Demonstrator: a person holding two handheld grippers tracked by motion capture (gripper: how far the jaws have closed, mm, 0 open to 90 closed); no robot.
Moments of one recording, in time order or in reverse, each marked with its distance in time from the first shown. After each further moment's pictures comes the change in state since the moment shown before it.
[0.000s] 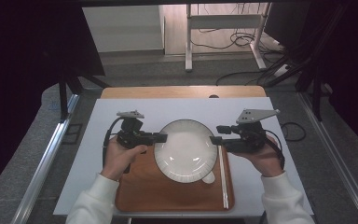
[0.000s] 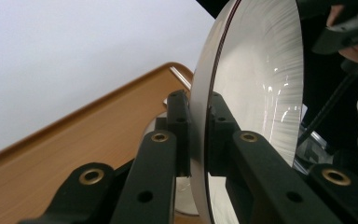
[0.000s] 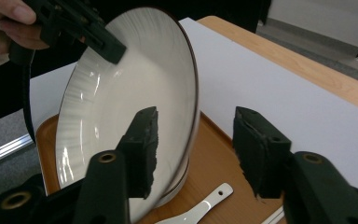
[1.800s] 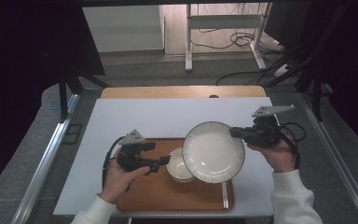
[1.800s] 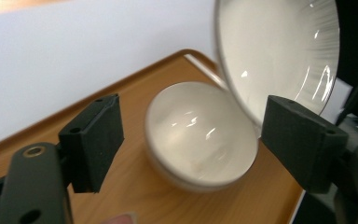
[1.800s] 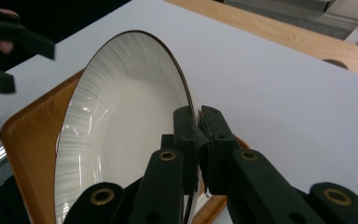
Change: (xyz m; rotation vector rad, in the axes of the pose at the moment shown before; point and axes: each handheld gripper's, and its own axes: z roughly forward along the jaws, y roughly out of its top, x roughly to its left) left arm -0.028 -0.046 0.026 -0.035 0.087 0.114; right arm -0.037 -0.015 -0.015 0.085 -0.099 0.140
